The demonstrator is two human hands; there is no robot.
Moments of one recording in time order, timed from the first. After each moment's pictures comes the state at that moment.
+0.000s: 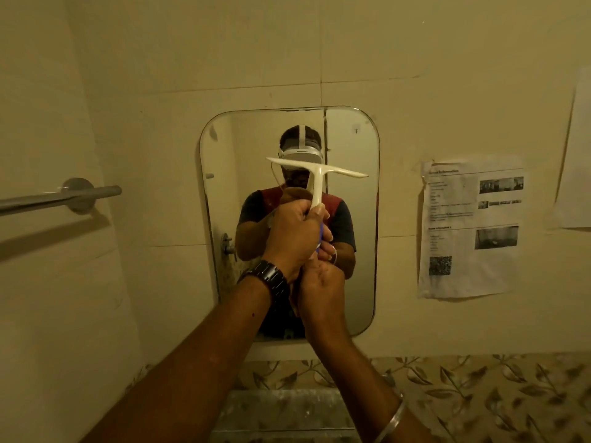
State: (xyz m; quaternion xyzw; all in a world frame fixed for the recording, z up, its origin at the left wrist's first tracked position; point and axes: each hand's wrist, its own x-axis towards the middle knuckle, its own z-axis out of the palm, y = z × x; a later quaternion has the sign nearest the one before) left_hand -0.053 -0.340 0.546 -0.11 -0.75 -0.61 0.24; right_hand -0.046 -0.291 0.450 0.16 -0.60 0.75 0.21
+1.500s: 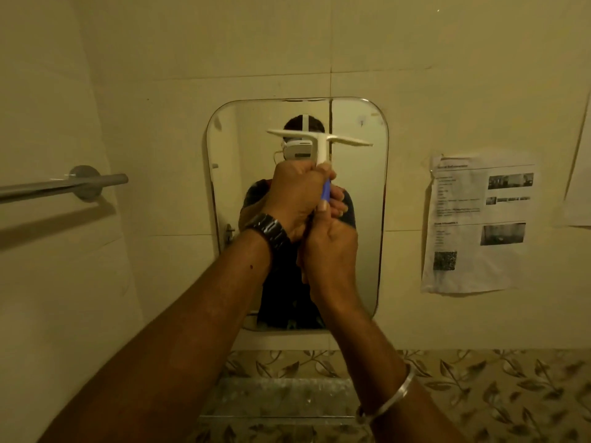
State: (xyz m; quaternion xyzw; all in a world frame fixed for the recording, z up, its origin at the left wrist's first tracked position) left_hand -0.041 -0.340 0.599 -0.12 -0.68 -0.70 0.20; right_hand -0.031 -0.288 0.509 0.17 -0.60 0.74 0.26
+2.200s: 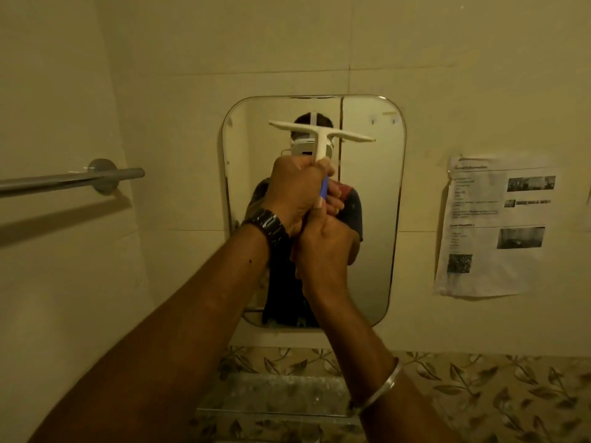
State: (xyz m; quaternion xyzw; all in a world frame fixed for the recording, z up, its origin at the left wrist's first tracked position) left_hand -0.039 -0.365 0.600 -0.10 -0.69 -0.68 0.22; right_hand -0.031 -0.320 0.510 0.16 -0.61 0.72 0.28
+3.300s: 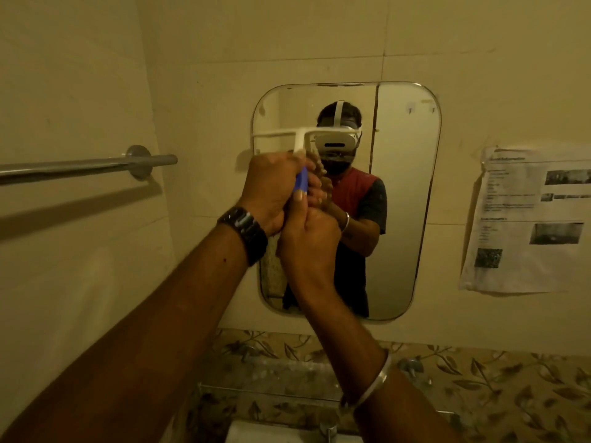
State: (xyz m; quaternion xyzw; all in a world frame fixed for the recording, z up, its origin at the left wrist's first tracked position) left_hand 0.004 -0.424 0.593 -0.06 -0.63 -0.74 0.22; right_hand 0.005 -0.370 0.510 0.22 -0.63 0.69 0.30
